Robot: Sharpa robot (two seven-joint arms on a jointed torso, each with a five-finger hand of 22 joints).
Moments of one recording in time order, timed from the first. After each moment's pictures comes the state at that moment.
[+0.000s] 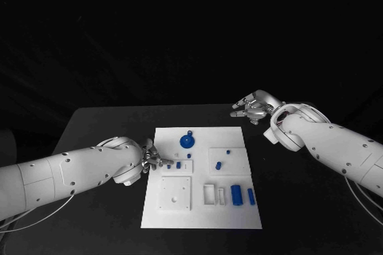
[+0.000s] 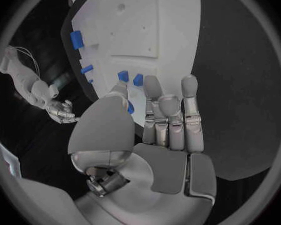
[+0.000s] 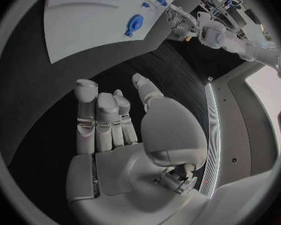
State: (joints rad) left arm 1.25 -0.70 -0.22 1.35 -0.97 -0.21 -0.56; left_hand 1.12 -0.17 0.02 0.28 0.13 1.20 -0.02 0.24 0.82 1.46 -0.07 0.58 0.43 1.30 -0.12 1.18 0.62 0.02 1.23 -0.14 0.42 1.31; right arm 1.03 -0.69 0.35 1.19 -1.26 -0.23 -0.06; right_hand 1.20 -0.08 0.14 -0.14 0.36 1.03 0.11 0.06 0.06 1.25 0.00 1.04 1.16 1.45 -0.07 1.01 1.10 0.09 1.47 -0.09 0.58 1.31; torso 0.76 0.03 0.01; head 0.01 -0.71
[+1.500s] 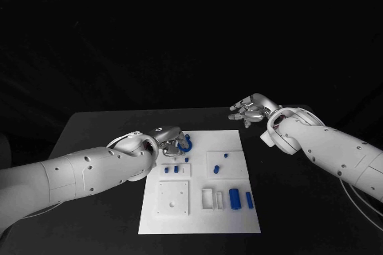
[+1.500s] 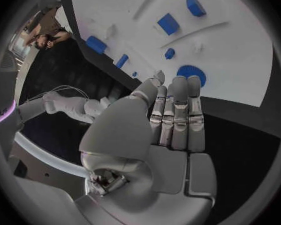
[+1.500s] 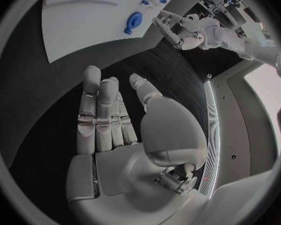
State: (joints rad) left arm 1.26 -0.56 -0.24 1.22 -1.32 -0.38 0.02; left_hand 1.38 -0.04 0.19 -0.26 0.18 1.13 0.10 0.06 0.07 1.15 0.09 0.06 0.06 1.19 -0.01 1.01 0.39 0.08 1.13 -0.02 0.31 1.31; right arm 1.03 -0.69 0.35 1.18 -1.23 -0.25 -0.03; right_hand 1.20 -0.08 0.22 -0.17 0.36 1.00 0.12 0.06 0.06 1.22 0.03 0.28 0.25 1.41 -0.05 0.72 0.87 0.11 1.47 -0.07 0.14 1.14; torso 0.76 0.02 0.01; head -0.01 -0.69
